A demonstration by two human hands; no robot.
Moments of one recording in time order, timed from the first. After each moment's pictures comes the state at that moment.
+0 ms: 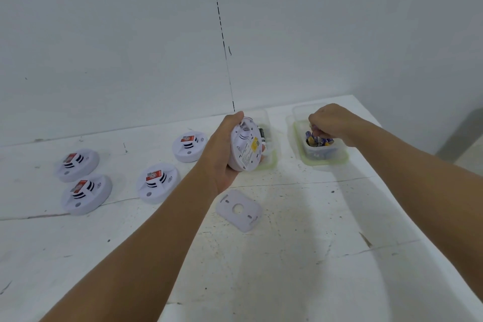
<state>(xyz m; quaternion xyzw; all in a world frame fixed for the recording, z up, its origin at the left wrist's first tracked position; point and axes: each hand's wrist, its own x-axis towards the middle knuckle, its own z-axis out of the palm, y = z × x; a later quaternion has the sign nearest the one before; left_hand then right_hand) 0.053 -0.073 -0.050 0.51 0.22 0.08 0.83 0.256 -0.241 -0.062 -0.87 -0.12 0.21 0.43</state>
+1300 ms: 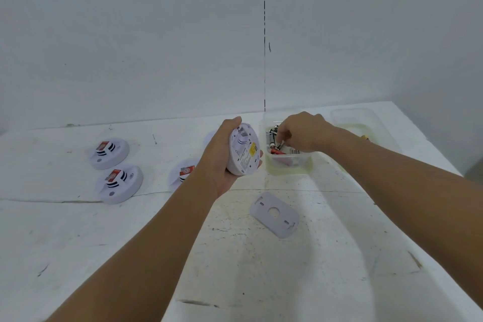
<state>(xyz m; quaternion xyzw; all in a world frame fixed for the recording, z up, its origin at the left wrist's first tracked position) 0.023 0.004 -0.074 0.49 0.26 0.10 0.83 0.206 -0.123 -0.068 -0.89 -0.45 0.08 0.02</state>
